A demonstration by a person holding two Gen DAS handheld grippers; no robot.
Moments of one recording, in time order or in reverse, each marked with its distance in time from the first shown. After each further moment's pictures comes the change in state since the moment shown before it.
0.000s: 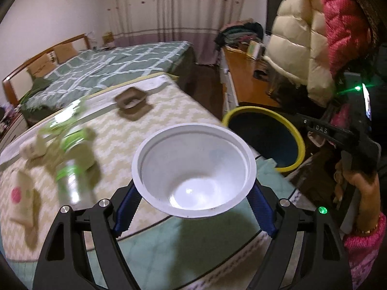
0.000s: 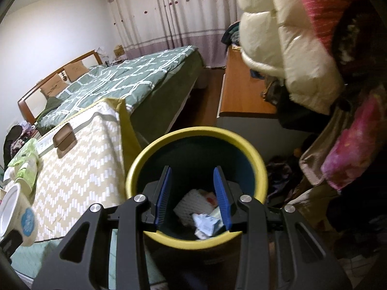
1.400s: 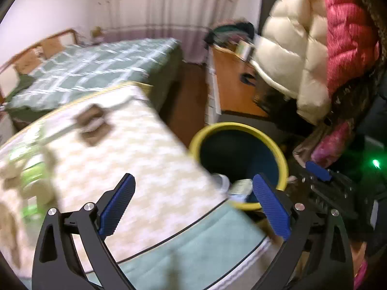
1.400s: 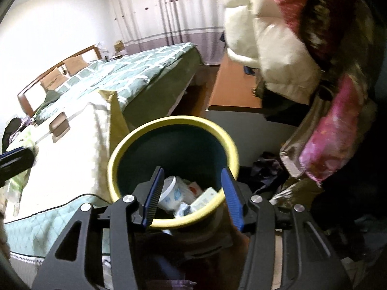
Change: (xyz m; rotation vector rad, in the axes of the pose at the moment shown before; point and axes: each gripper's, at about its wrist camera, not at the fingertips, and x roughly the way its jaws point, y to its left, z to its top) left arm 0.025 -0.036 0.053 -0.041 0.001 -0.049; right arm -0.008 -0.018 -0.017 -0.053 0.033 0.017
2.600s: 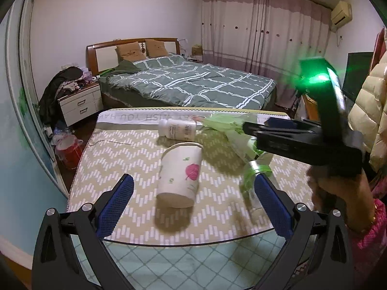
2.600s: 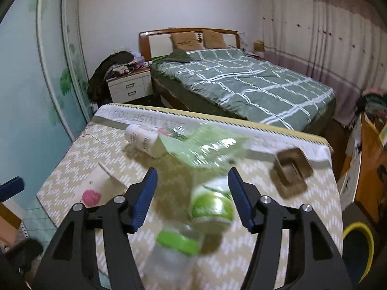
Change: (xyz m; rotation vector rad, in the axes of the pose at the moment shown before) left arm -0.174 0.242 -0.119 -0.327 -0.188 0.412; right arm 0.011 0.428 0.016 -0.616 -0.009 0.503
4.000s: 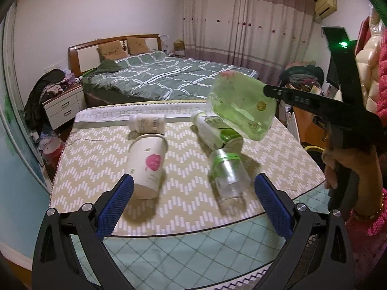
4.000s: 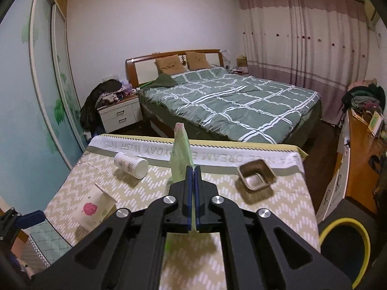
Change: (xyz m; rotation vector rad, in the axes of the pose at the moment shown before) left arm 0.000 -0.046 -0.012 0.064 0.032 -0.094; right arm -0.086 -0.068 -0.015 0.155 -0.155 -0.041
